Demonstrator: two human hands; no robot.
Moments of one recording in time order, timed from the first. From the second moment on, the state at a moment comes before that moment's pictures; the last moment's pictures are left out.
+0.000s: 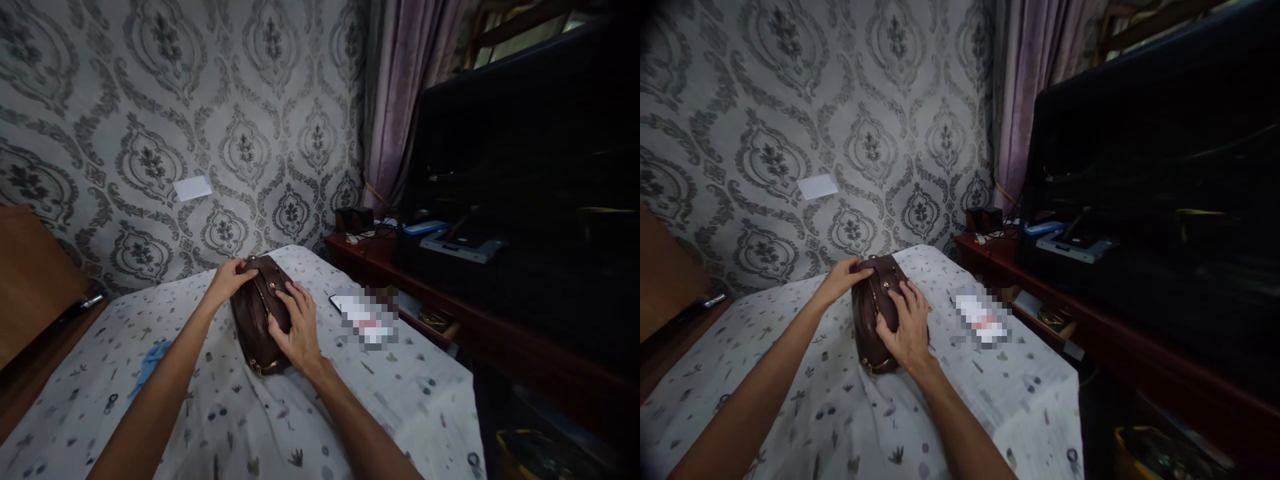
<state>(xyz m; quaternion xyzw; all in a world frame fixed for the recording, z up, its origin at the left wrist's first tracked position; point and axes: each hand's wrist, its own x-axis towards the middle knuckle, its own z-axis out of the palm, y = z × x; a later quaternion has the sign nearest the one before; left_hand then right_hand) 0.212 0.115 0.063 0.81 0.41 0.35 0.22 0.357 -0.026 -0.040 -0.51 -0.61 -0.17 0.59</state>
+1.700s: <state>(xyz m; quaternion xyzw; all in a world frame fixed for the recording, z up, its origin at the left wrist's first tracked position) 0.272 0.113 0.059 0.72 0.41 0.45 0.34 0.360 -0.031 -0.033 -0.52 -0.61 -0.14 0.58</state>
